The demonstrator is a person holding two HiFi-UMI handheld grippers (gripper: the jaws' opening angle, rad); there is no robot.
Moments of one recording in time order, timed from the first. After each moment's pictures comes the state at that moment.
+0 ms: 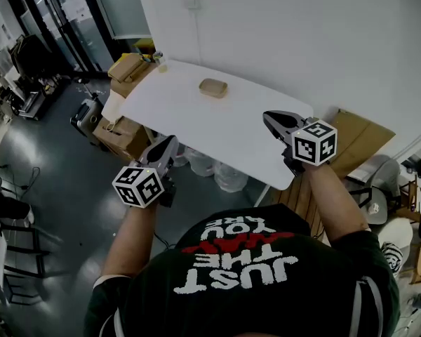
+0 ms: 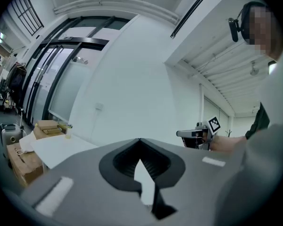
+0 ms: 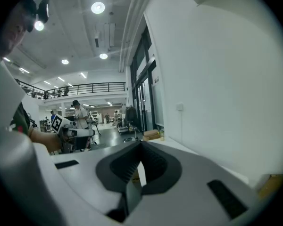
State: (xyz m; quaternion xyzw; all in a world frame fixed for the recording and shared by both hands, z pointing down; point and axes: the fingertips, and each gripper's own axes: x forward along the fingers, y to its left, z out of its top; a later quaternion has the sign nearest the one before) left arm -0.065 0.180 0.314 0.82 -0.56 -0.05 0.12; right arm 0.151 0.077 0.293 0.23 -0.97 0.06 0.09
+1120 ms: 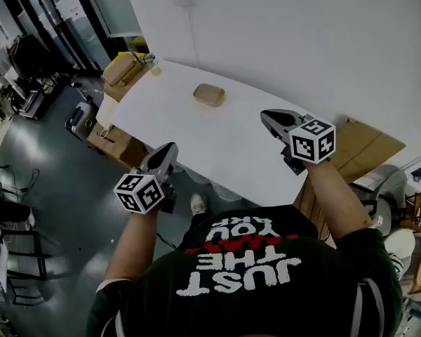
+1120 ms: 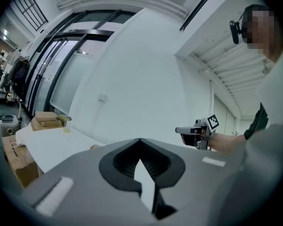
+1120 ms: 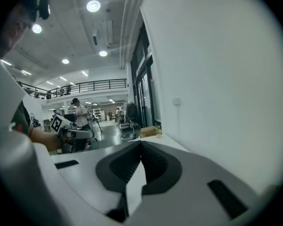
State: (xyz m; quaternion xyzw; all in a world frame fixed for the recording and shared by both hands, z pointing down) left arm -0.066 0.064 0.365 0.80 -0.57 -0.05 0.16; right arm 0.143 -0.055 0.333 0.21 -0.97 0.08 0.11
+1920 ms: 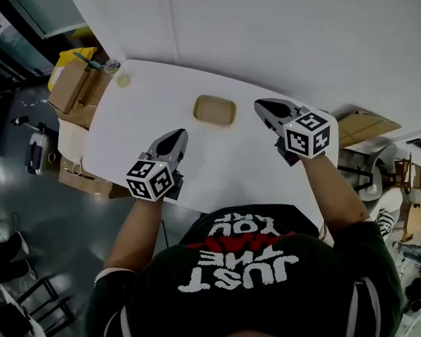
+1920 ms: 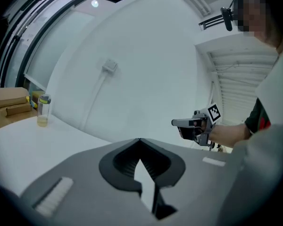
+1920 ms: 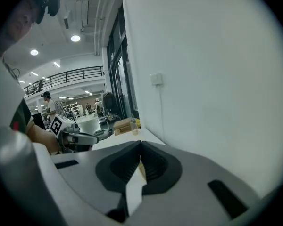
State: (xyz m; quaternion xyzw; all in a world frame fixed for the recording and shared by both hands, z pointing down) left arm -0.220 -0.255 0.479 0.86 -0.44 0.00 0.25; right arm -0.043 -0.316 0.424 0.31 -0.92 0.14 0.18
